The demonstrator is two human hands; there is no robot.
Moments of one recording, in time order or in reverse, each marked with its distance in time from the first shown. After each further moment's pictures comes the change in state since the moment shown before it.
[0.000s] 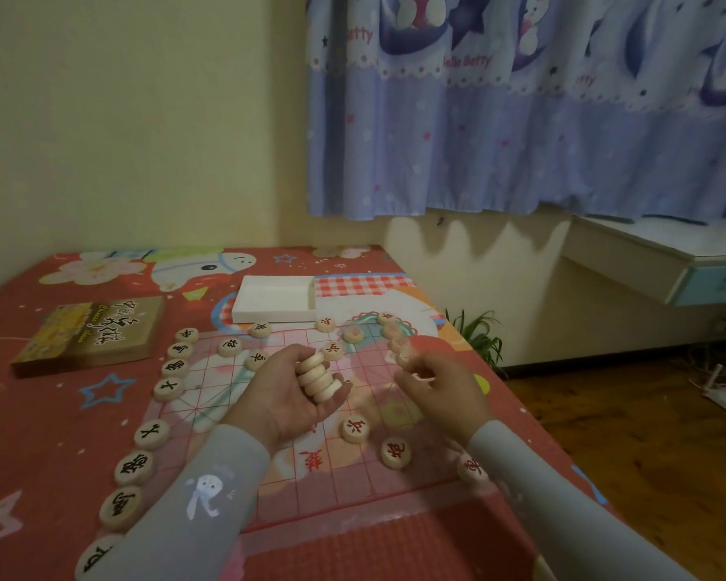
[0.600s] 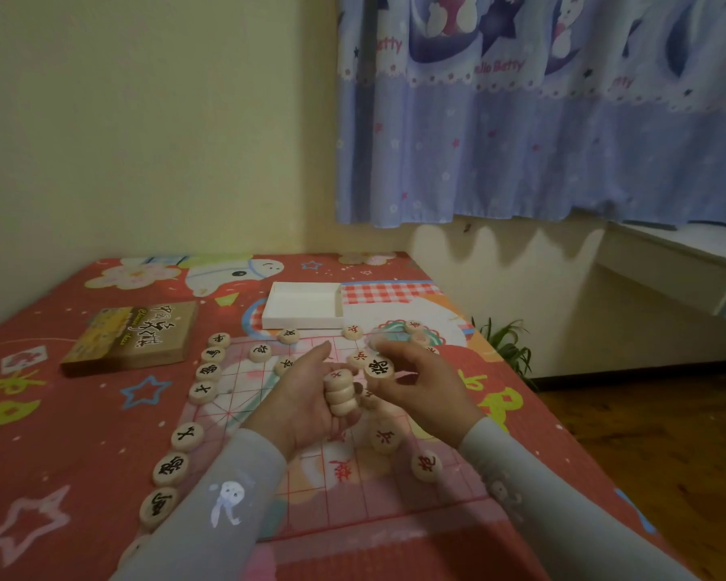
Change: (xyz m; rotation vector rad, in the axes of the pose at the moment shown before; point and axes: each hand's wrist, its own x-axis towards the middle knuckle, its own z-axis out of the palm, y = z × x) left_hand -0.013 0.011 -0.001 0.223 -0.030 0.014; right_hand 0.012 -0.052 0.027 0.313 -0.131 -0.142
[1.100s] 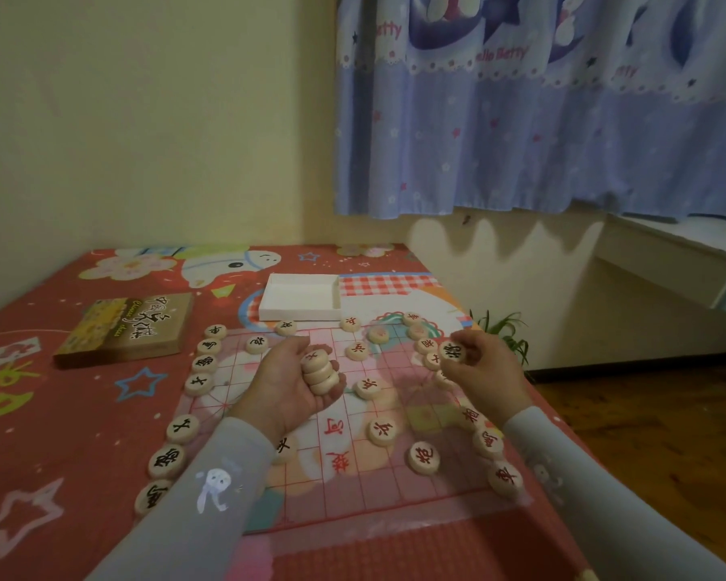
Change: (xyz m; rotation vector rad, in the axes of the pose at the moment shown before) left_hand 0.011 0.010 -0.015 -0.145 0.140 0.091; right_hand 0.002 0.041 -0.053 -0.177 0.273 0.192
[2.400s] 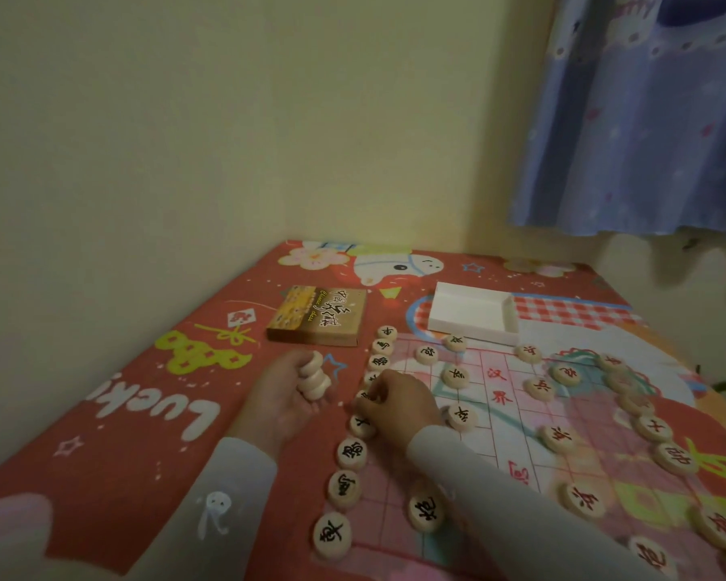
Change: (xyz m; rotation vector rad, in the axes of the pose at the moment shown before) left_hand -0.047 0.082 -0.175 -0.086 0.149 0.328; right_hand -0.046 -0.149 0.254 -0.180 -0.585 -0.233
